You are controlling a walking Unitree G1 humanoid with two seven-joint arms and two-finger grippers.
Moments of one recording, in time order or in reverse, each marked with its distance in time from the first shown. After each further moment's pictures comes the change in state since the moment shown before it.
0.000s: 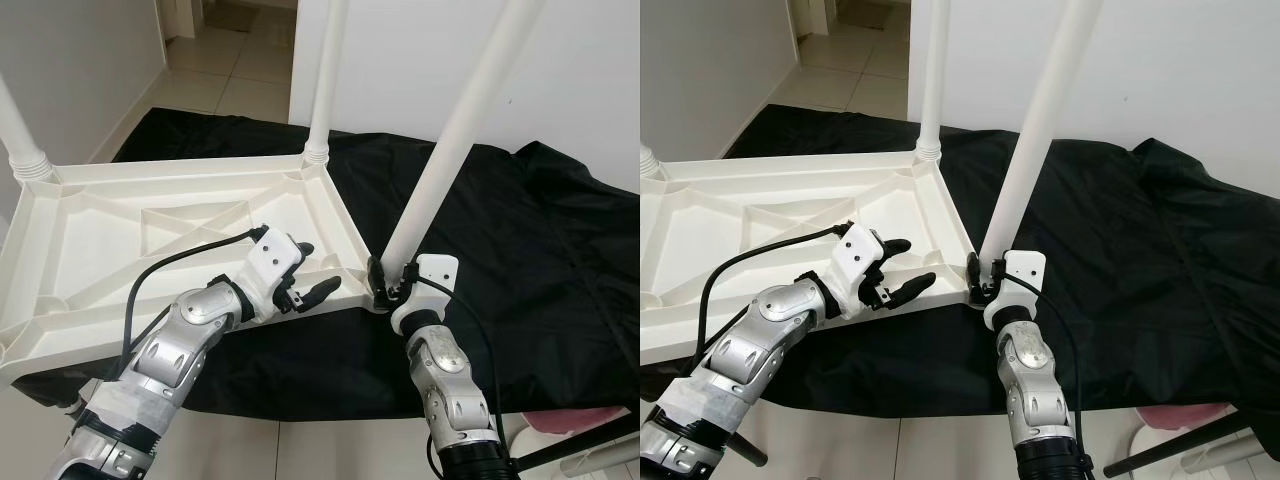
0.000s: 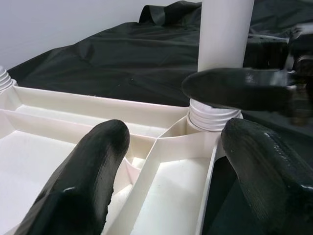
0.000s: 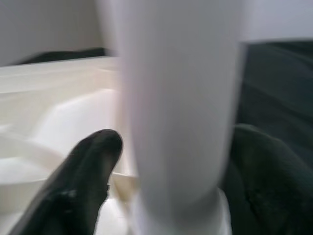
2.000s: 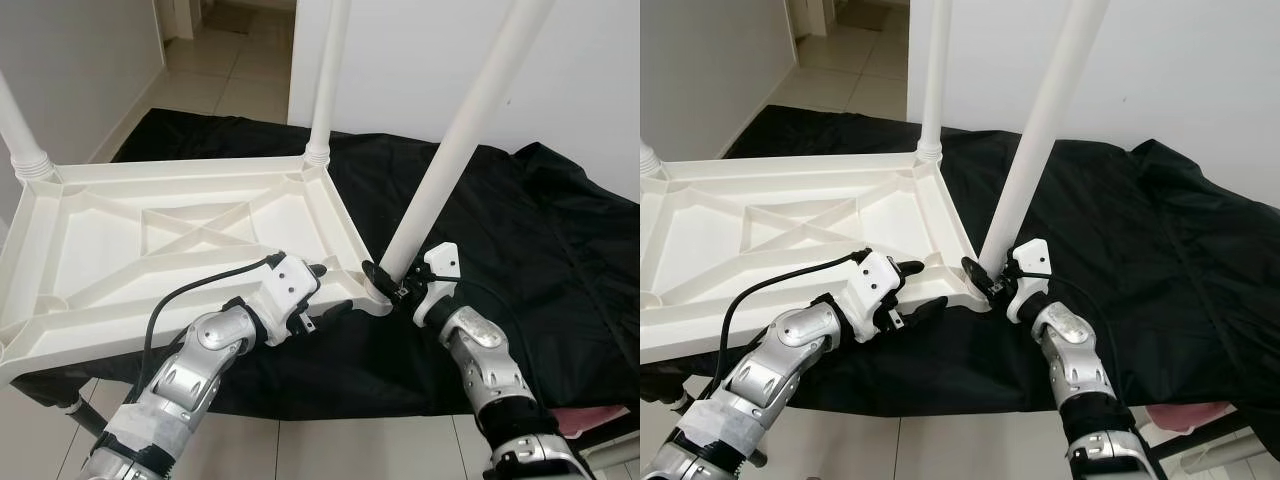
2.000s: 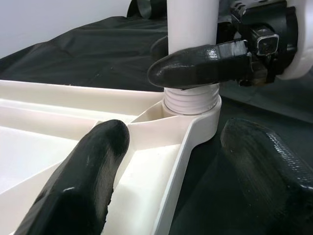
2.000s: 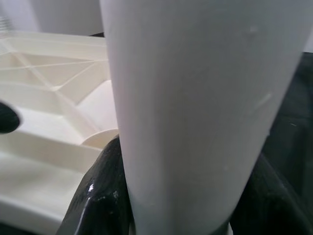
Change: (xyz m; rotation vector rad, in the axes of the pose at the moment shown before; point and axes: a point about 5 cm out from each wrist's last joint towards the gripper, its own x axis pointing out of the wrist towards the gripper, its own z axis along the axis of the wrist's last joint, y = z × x) left arm 0.006 -0.024 -0.018 0.011 -0.002 -0.024; right arm 0.020 -0.026 -0.014 -0.102 0.055 0.301
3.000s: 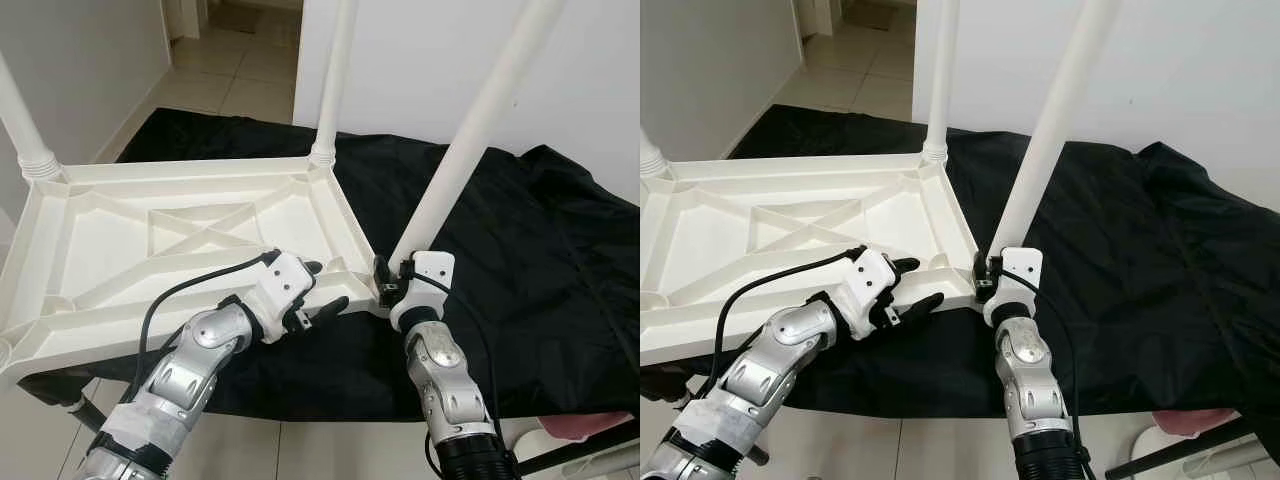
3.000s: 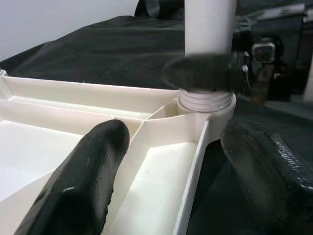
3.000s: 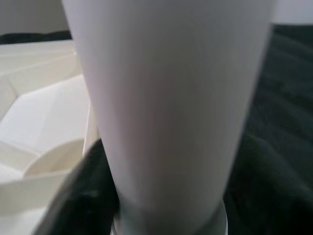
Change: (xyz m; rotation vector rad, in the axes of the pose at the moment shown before) left arm -0.003 0.005 0.002 0.006 -0.002 0.016; right arm -0.006 0.033 0.002 0.127 0.032 -0.412
